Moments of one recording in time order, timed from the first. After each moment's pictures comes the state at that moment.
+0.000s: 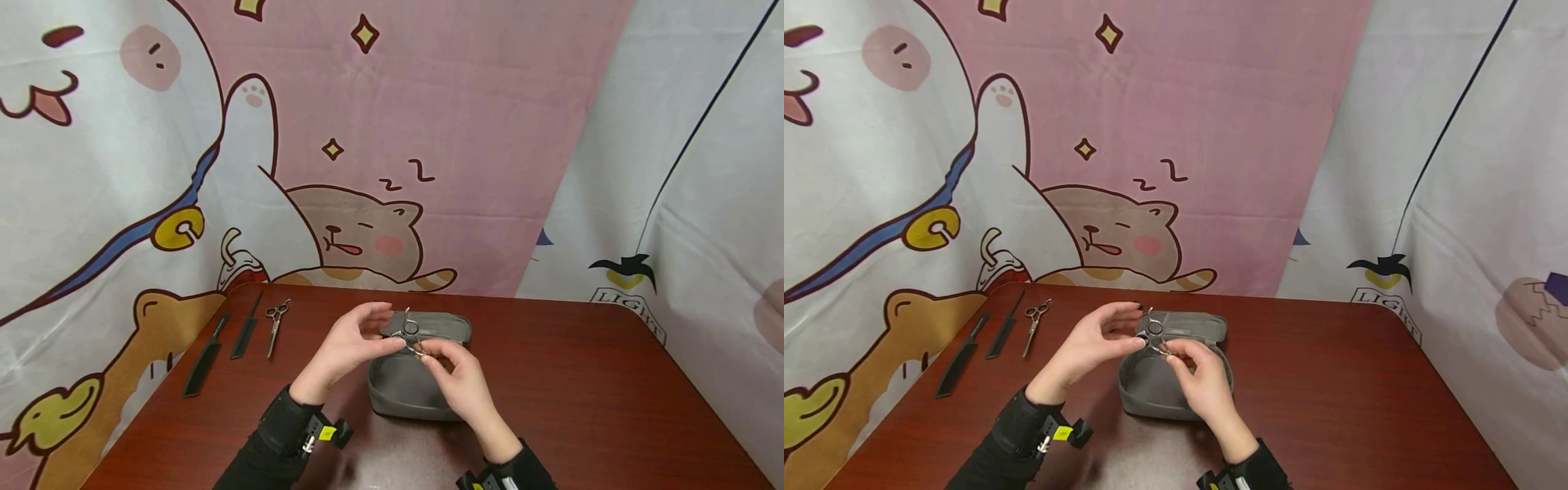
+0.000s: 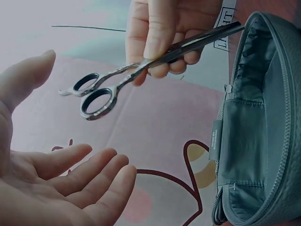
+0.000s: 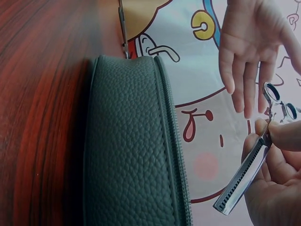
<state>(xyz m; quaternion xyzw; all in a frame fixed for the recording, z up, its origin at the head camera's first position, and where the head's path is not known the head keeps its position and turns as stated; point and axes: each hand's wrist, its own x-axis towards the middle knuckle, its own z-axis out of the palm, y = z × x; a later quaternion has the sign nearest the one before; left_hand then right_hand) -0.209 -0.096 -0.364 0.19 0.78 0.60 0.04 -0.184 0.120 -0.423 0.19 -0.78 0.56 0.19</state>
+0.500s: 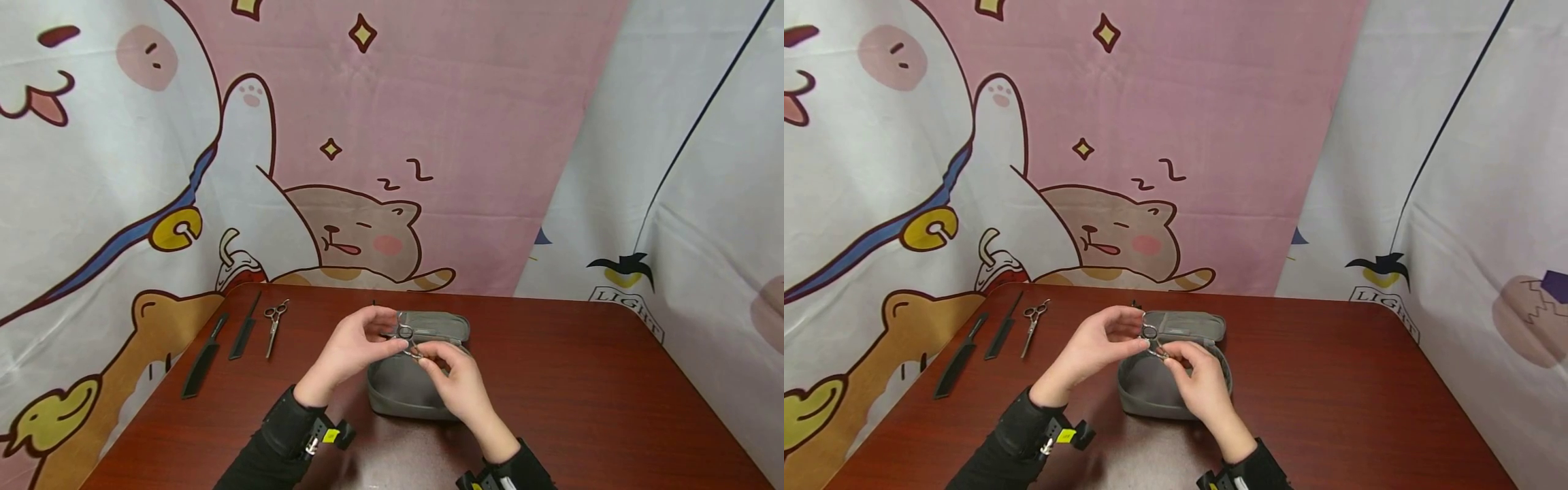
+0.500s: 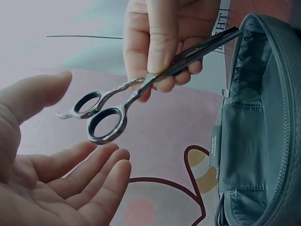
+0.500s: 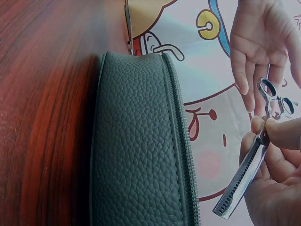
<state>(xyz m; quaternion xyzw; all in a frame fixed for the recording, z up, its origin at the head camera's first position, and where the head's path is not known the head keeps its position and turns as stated) -0.205 -0.087 -0.362 0.21 0.80 0.56 0.01 -0.184 0.121 -0.426 0.19 -0.82 0.50 0.20</state>
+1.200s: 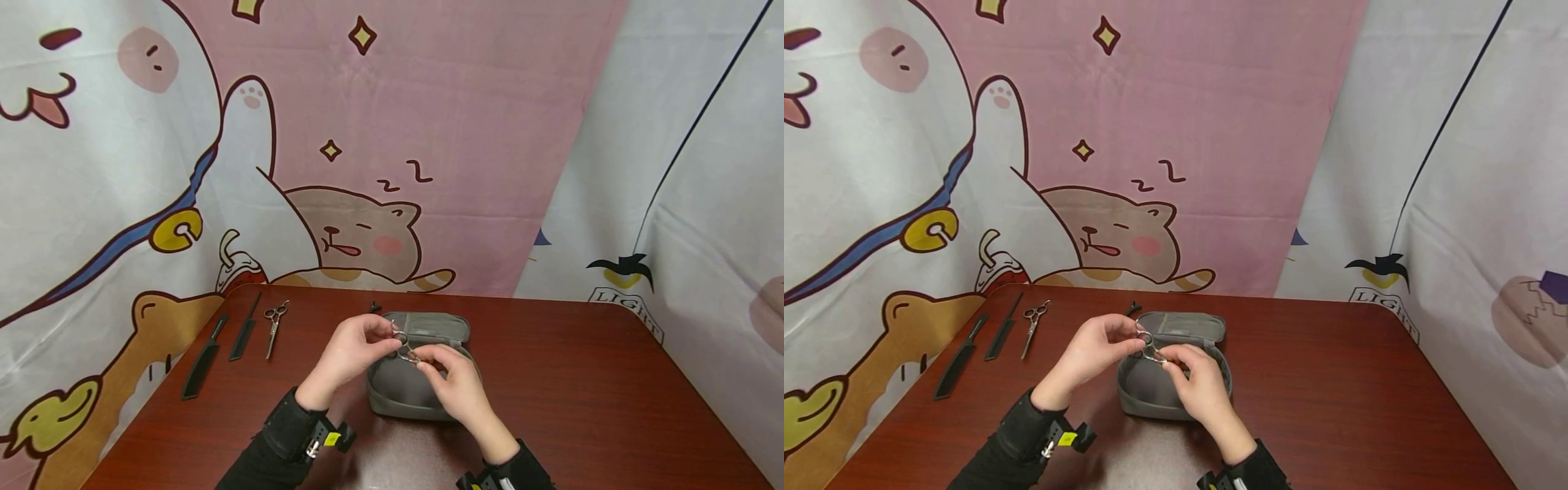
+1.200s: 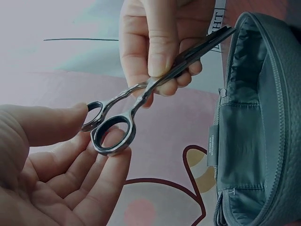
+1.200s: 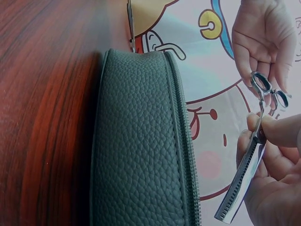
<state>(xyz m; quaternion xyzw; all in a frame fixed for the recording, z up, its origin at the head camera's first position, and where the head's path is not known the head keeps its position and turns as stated) -0.202 -0.084 -0.362 0.20 0.84 0.49 -0.05 -0.183 0.119 -0.425 0.20 -0.83 0.48 0.19</state>
